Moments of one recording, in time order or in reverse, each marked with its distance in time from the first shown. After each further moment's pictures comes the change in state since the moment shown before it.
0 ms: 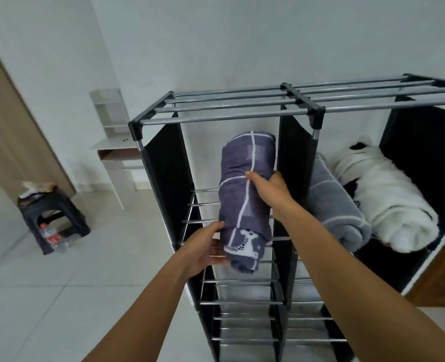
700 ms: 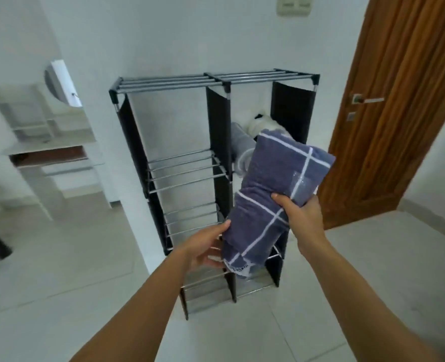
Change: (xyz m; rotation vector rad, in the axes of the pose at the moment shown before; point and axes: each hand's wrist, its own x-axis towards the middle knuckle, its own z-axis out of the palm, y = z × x) left_hand -0.194 -0.119 0.043 0.306 -0.403 -0.078; right_hand -0.357 0.083 -0.102 0.192 0.518 -0.127
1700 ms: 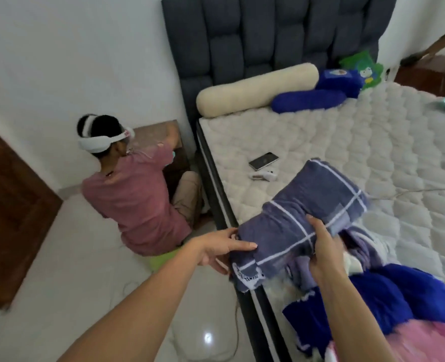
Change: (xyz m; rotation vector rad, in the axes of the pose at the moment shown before) left_hand -0.289 -0.208 0.749 1.273 -1.346 -0.020; right_hand -0.577 0.043 -0.640 0.619 1.677 -0.067
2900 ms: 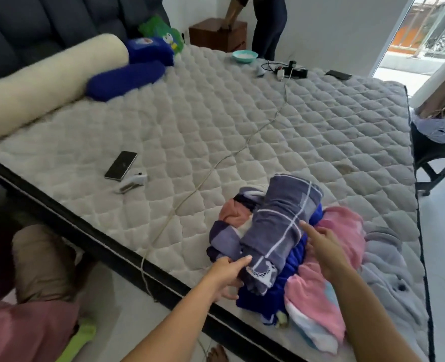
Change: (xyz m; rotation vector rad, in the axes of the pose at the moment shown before) left_hand 0.149 0.008 0.116 0.152 -0.441 -0.082; right_hand 0.009 0.017 -0.148 -0.268 0.695 0.022
